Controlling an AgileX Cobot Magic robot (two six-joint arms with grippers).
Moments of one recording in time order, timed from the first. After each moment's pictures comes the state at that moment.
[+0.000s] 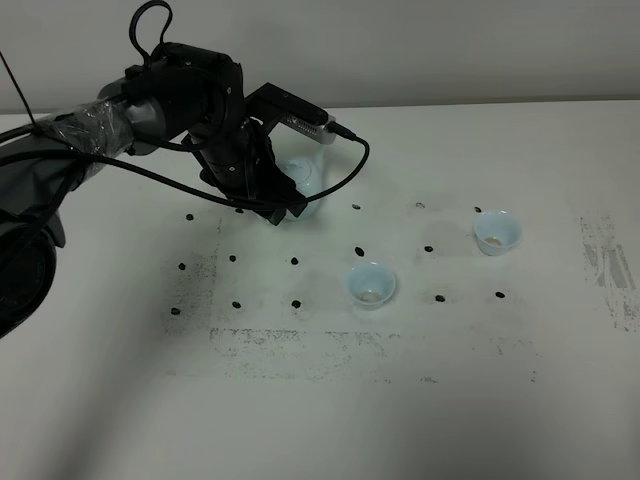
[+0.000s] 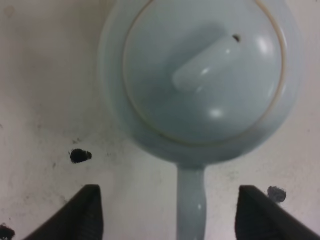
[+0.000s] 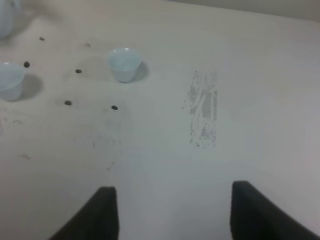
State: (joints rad) left arm -0.41 2.32 -1.90 -0.01 0.88 0.27; right arm -0.01 -0.01 -0.49 0.14 1.08 -0.19
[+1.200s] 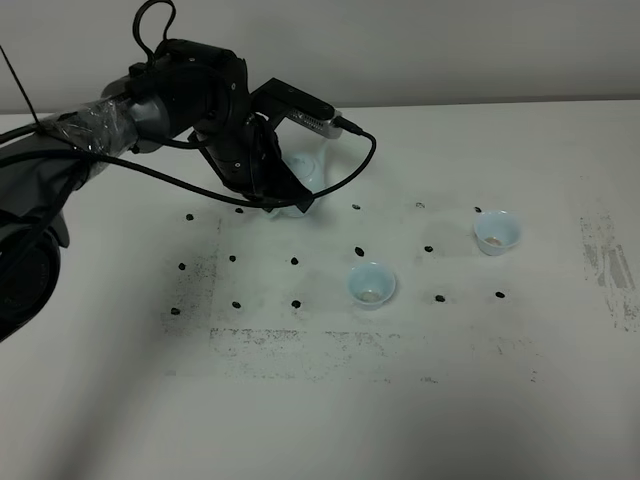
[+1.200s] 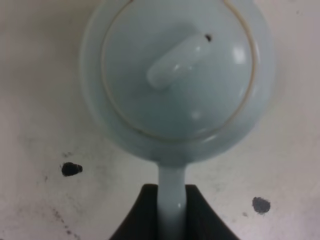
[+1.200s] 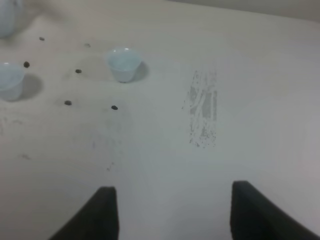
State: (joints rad) left arm -0.42 2.33 -1.94 -0.03 0.89 0.27; right arm -0.01 -0.01 -0.49 0.14 1.08 -0.19
